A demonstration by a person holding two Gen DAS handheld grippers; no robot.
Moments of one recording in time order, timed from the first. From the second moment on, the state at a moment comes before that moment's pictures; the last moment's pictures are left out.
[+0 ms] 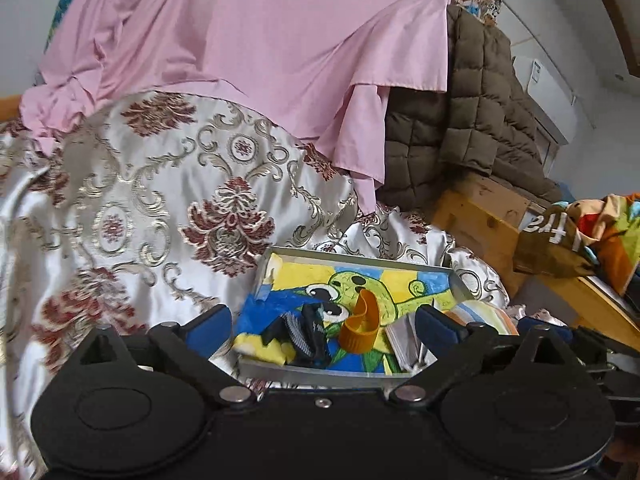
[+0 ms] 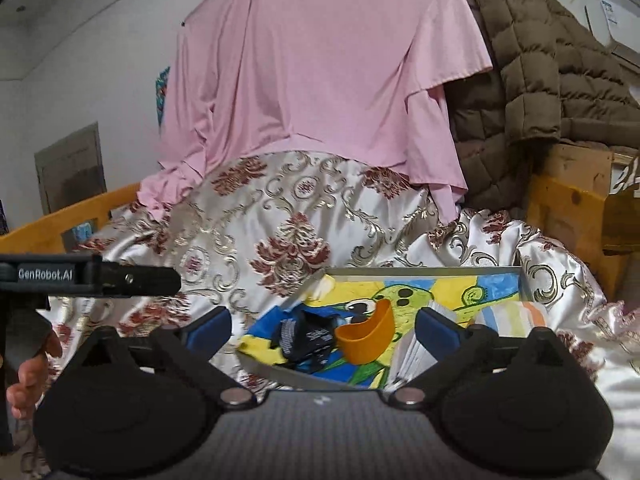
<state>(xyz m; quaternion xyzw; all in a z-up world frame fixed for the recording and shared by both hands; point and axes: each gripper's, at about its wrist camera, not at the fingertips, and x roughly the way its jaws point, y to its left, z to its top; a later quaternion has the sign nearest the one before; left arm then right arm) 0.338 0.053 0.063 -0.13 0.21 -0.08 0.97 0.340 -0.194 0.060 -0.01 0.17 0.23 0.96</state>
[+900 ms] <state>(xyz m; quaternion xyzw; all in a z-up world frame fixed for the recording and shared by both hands) 0.147 0.060 0.010 -0.12 0.23 -0.07 0.96 0.167 -0.201 0.024 -0.03 0.24 0.22 0.94</state>
